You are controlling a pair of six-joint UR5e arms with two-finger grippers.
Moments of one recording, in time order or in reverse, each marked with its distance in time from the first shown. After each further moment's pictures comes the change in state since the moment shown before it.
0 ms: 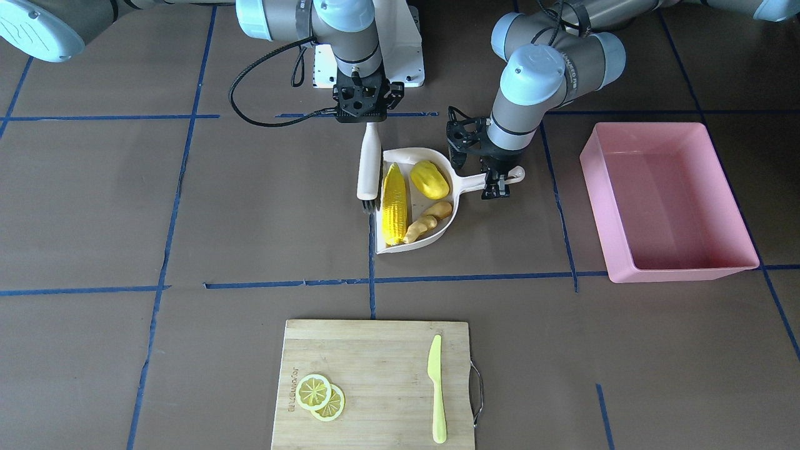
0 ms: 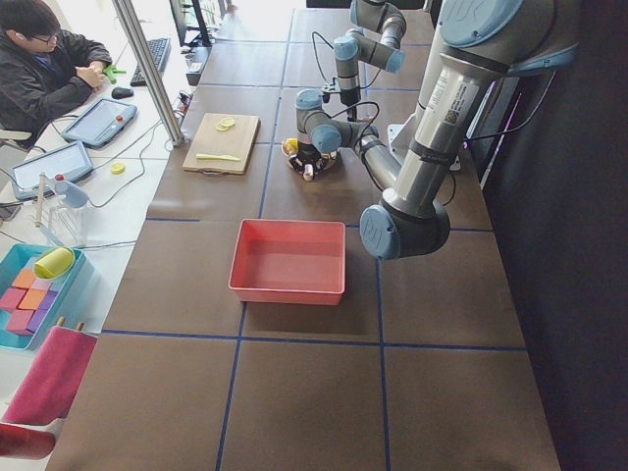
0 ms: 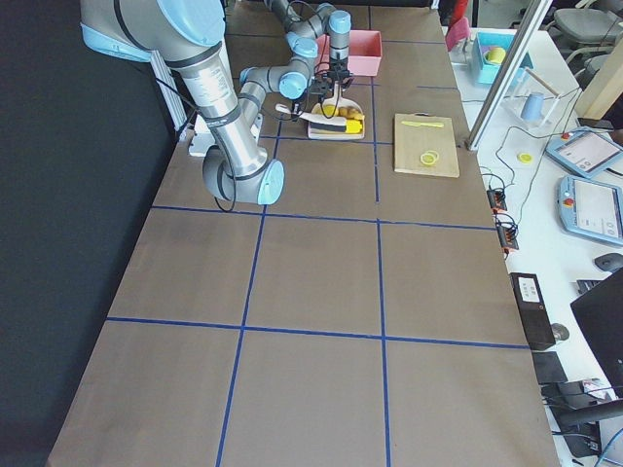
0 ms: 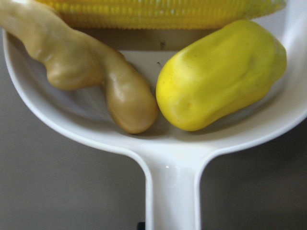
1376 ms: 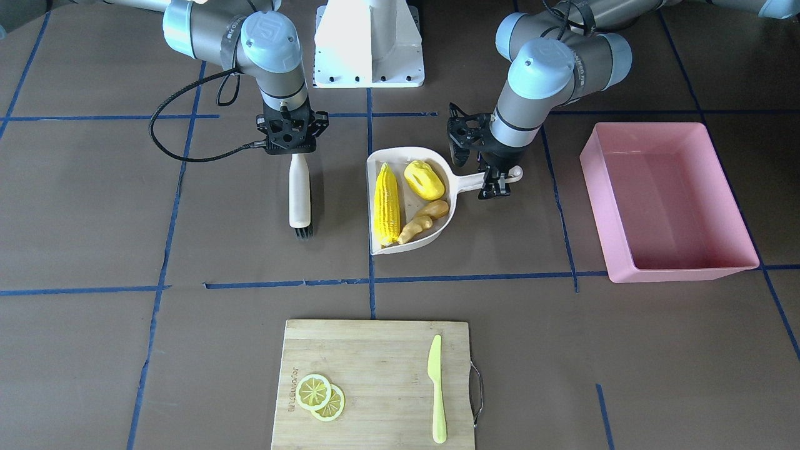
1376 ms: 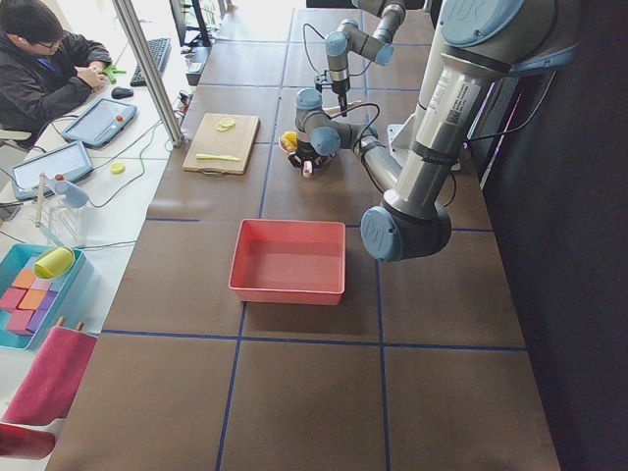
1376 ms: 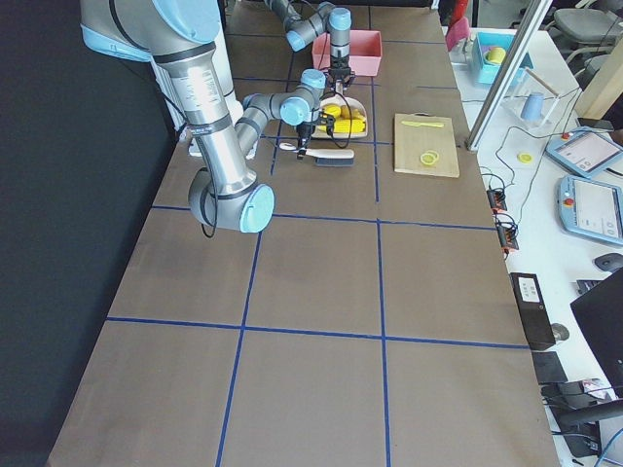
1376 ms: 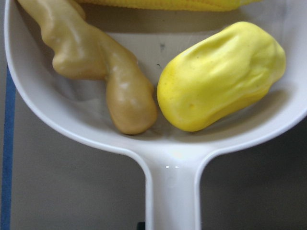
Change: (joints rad) left arm -0.016 0.021 -0.009 -0.104 -0.036 -0.055; right arm 0.074 -0.207 0.078 -0.057 -0.005 -0.246
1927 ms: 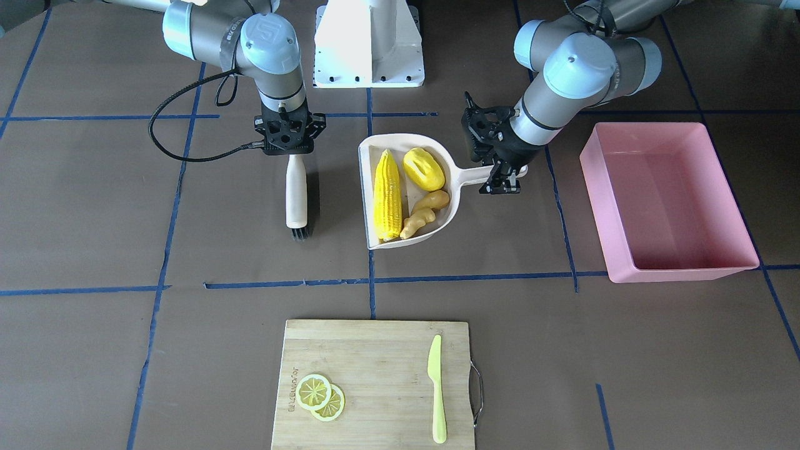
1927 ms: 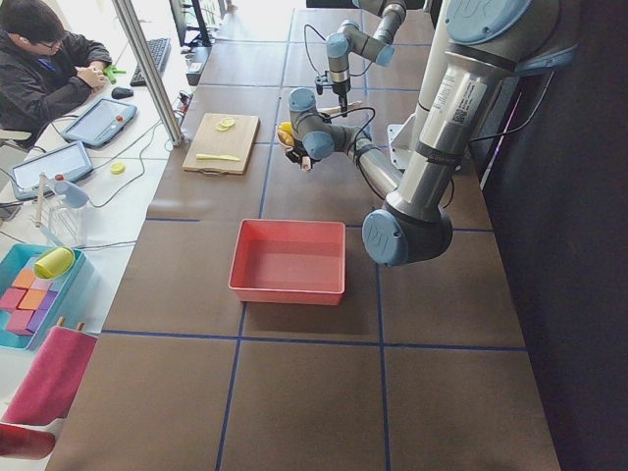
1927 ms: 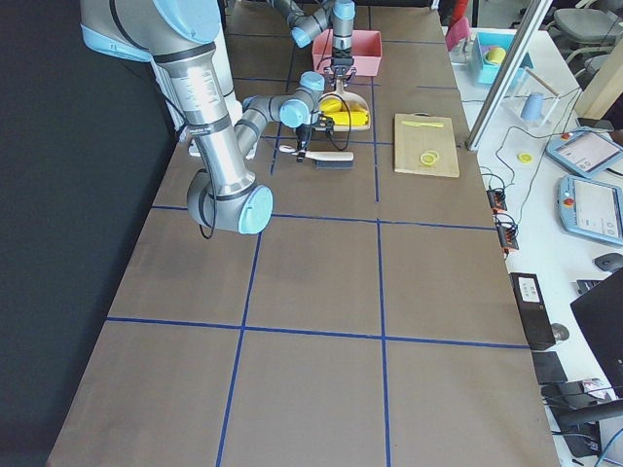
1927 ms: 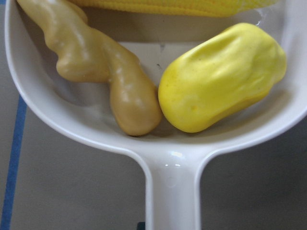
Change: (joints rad) left arm -0.105 0.031 -0.007 -0.109 -0.203 -0.033; right arm -0.012 -0.013 -0.001 0.008 -0.023 0.007
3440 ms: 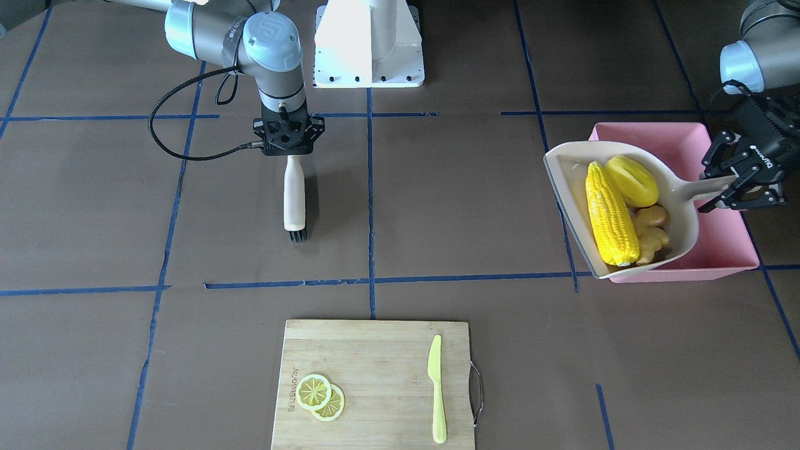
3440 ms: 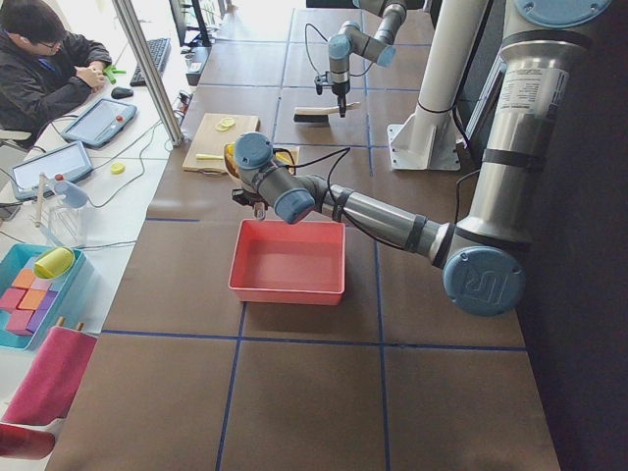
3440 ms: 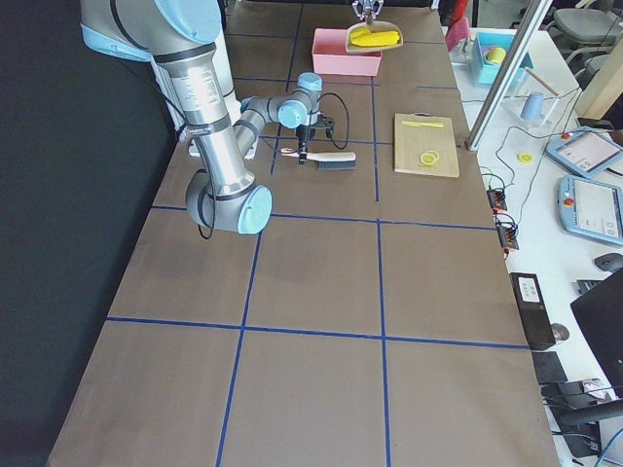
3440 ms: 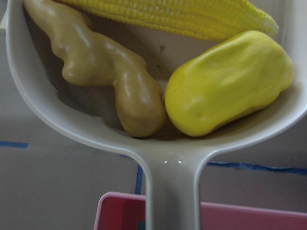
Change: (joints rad) left arm -0.557 0.277 0.067 -0.165 -0.289 0.410; right arm -0.008 -0.002 0.002 0.000 -0.055 0.006
